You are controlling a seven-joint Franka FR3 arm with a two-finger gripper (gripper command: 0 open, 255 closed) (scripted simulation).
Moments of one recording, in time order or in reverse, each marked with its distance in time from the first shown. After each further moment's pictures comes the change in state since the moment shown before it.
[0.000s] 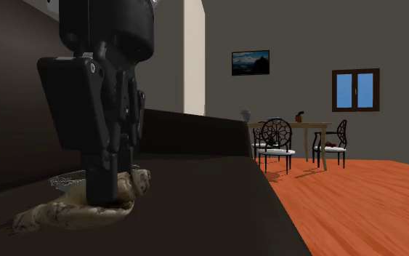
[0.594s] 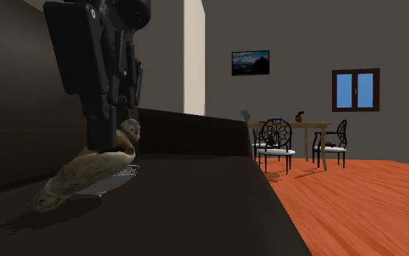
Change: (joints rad) arm -0.003 0.041 -0.013 0.133 -0.001 -0.091 -0.024
